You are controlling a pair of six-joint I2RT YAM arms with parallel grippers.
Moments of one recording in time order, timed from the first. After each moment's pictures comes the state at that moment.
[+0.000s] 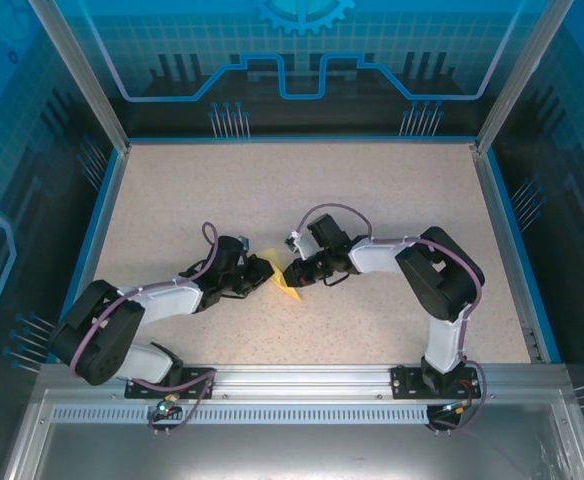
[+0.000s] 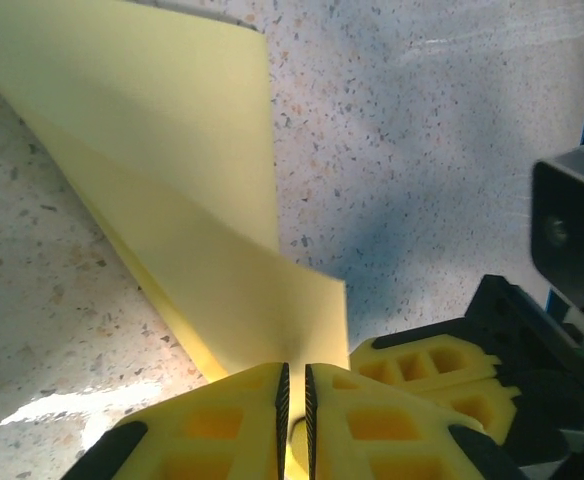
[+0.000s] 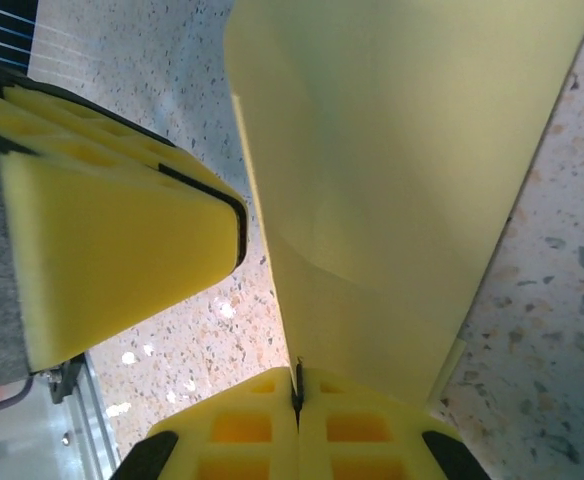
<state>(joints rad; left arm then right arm) -0.49 1.40 0.47 0.21 0.28 -1.10 0.66 1.89 0.97 -0.06 -0.71 0.38</state>
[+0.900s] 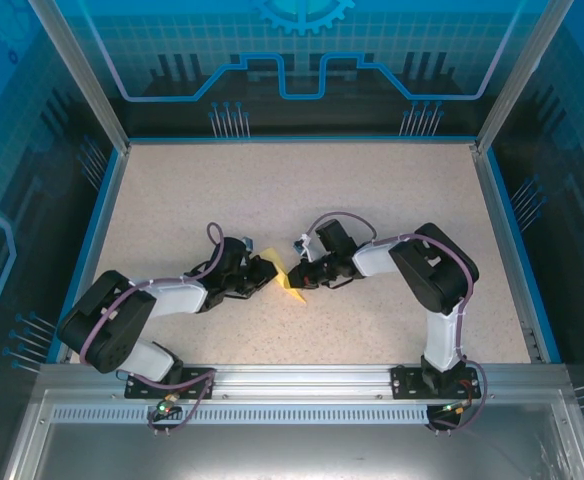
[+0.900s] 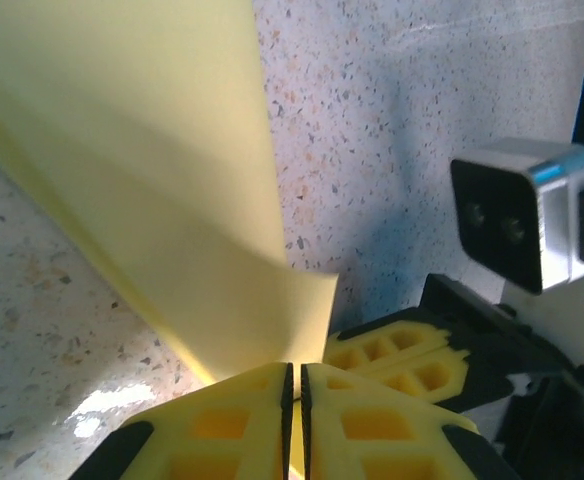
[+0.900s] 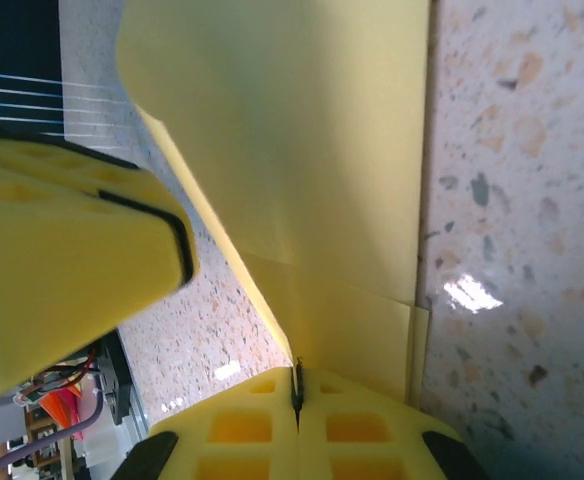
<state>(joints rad) -0.50 1.47 0.45 0.31 0.31 -1.11 0.62 1.94 0.90 0.11 -0.79 0.59</state>
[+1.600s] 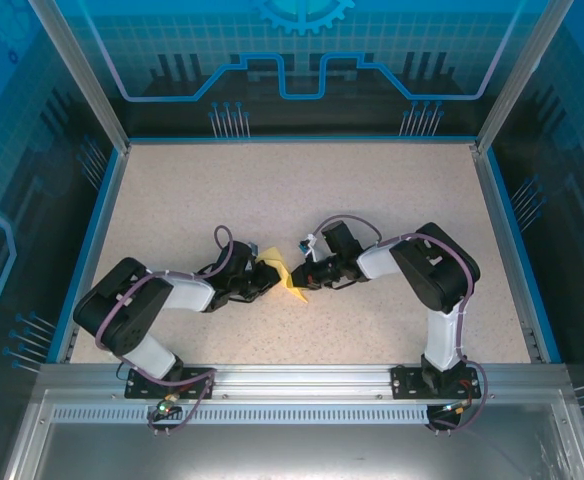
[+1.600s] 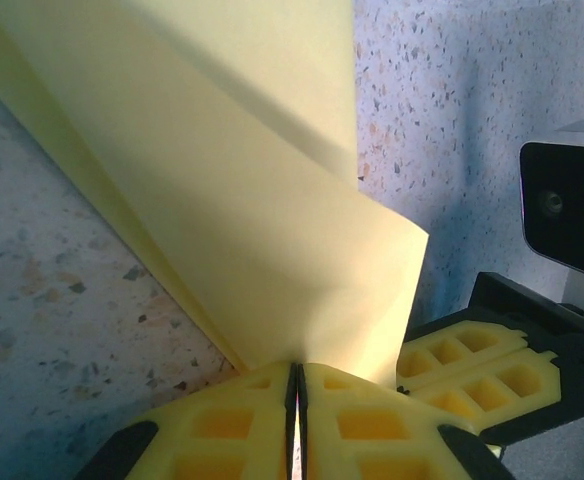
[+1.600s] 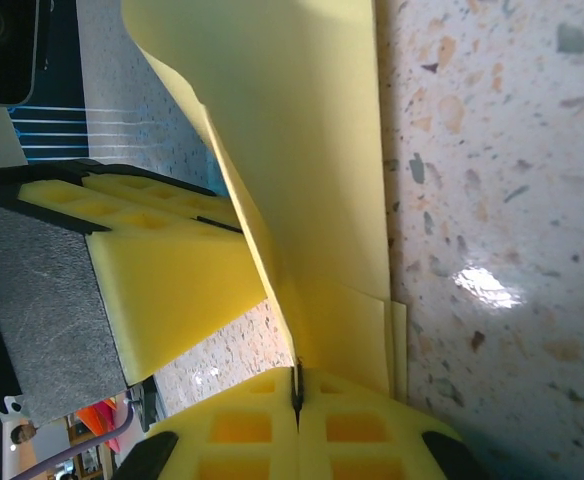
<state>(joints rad) -0.52 1.59 0.46 0.38 0.32 -1.11 0.59 1.95 0.84 0.20 -0.83 0.68</state>
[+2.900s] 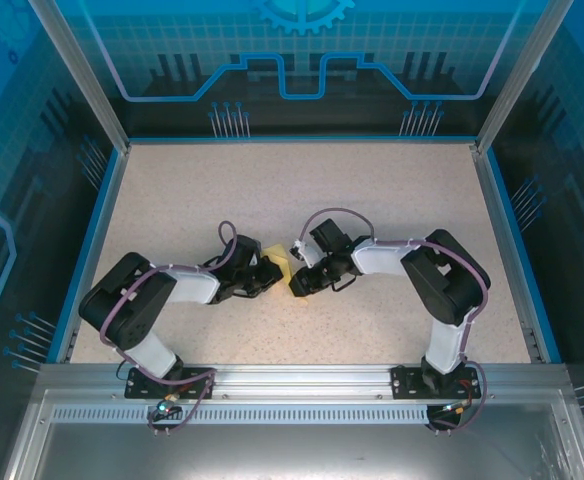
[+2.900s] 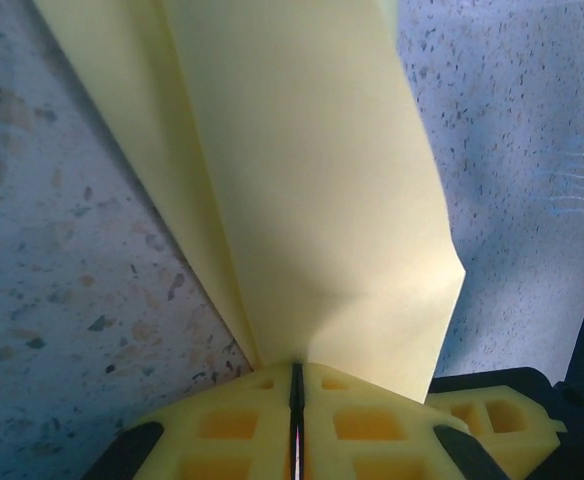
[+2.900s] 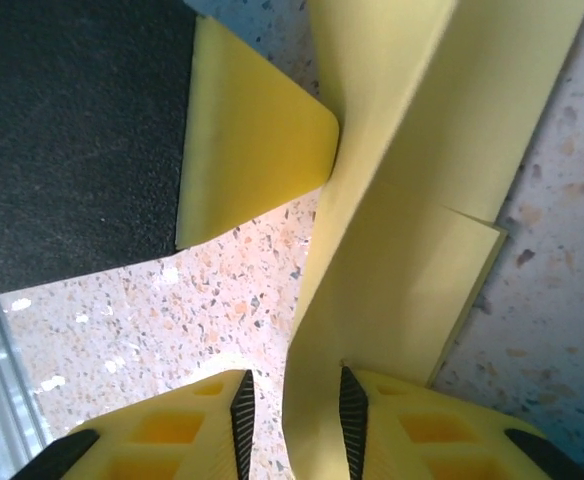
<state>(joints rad) -0.52 1.63 0.54 0.27 0.32 -1.11 0.67 1.84 0.96 -0.25 -0.58 0.22</state>
